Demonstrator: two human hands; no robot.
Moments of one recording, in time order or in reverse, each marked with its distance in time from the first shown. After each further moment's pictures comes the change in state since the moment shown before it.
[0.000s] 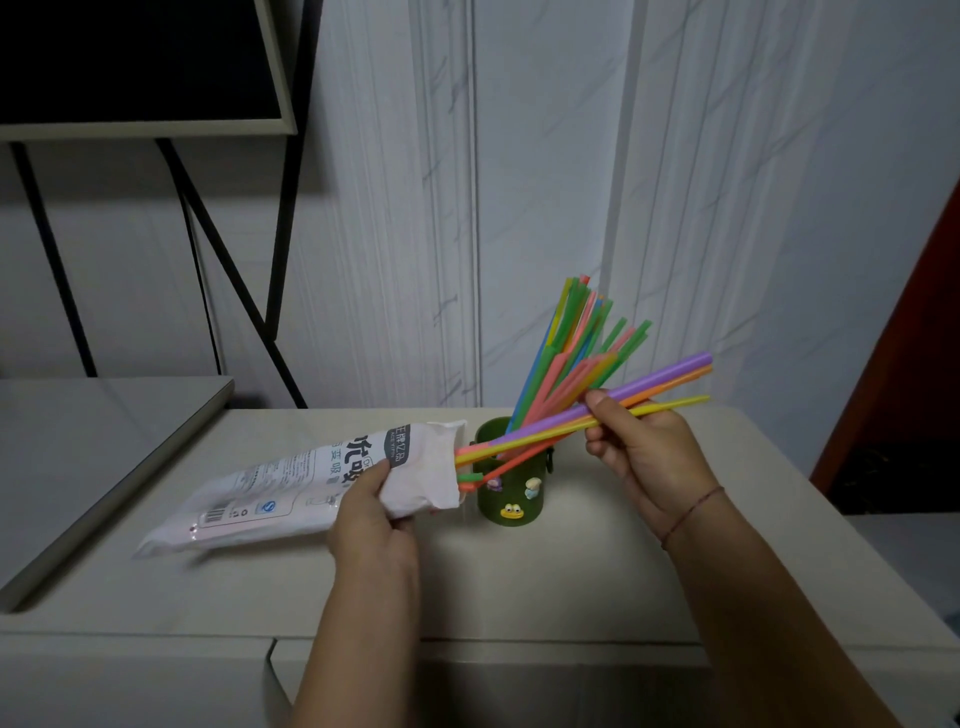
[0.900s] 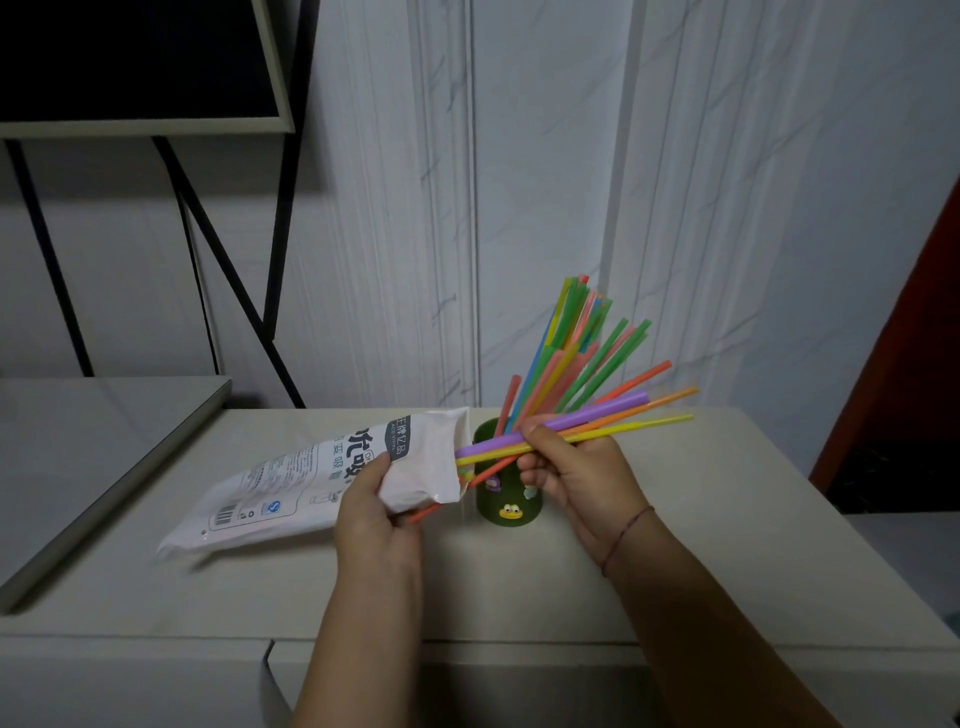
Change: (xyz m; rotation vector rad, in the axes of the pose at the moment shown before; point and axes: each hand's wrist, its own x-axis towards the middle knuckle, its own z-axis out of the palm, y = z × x) left_hand -0.008 0.001 0.003 0.052 -0.116 -0.079; right_hand -0.013 0.032 0.032 -0.045 -0.073 0.108
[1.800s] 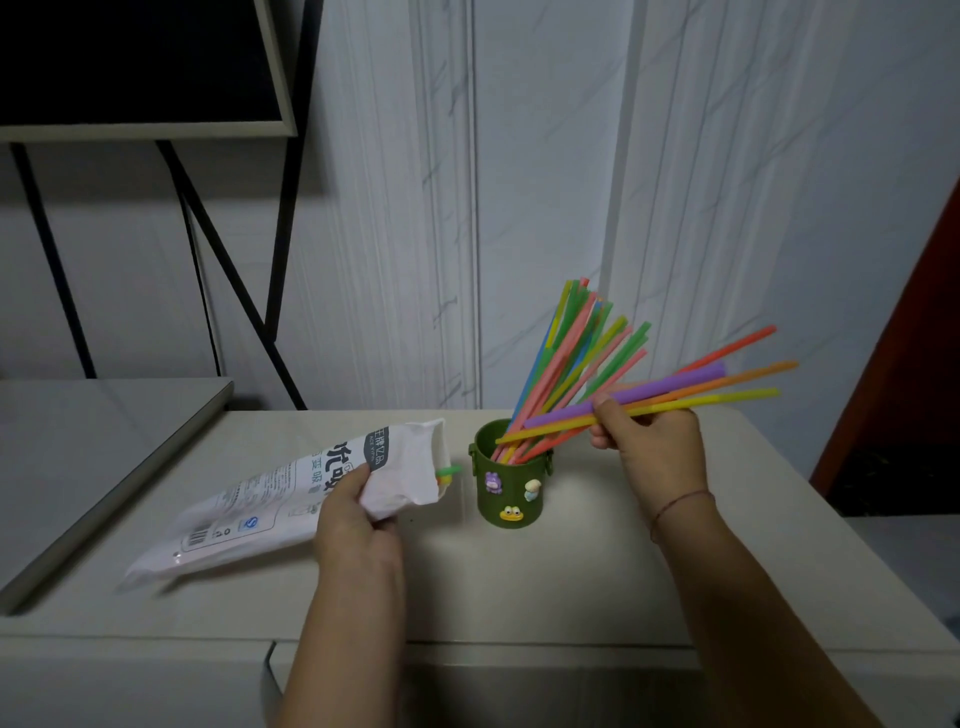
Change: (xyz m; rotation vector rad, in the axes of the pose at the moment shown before) left_hand 0.014 0.012 -0.008 -0.092 0.080 0.072; right_hand 0.014 -0.025 -0.039 -0.363 0.310 -0.303
